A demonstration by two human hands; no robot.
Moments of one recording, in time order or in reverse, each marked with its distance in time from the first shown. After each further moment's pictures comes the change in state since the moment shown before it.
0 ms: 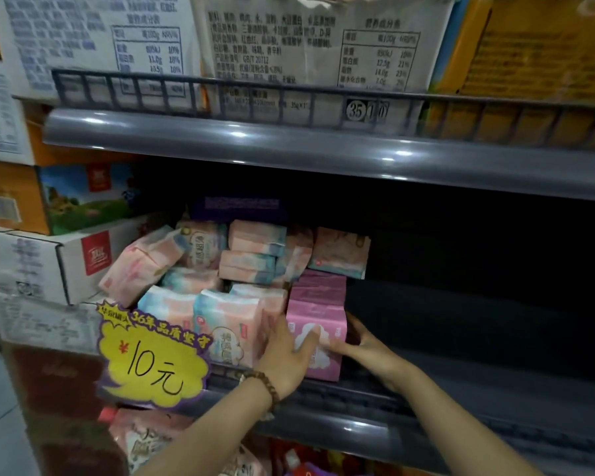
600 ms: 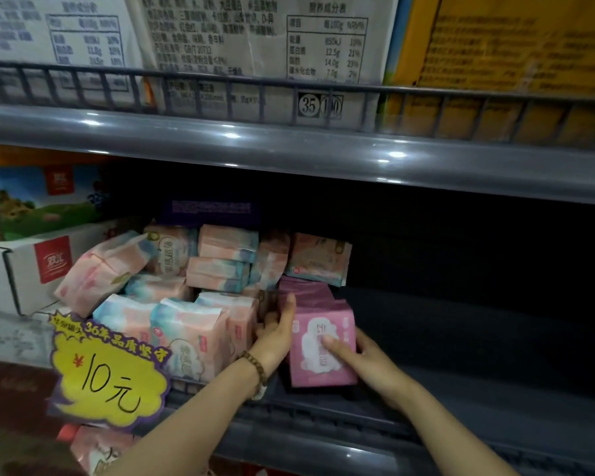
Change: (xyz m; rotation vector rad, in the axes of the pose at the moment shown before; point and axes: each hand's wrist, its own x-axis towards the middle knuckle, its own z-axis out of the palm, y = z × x) left_hand 0.064 0.014 0.030 -0.191 0.115 -0.289; right_hand -0.016 0.004 -0.032 0.139 0.046 -0.099
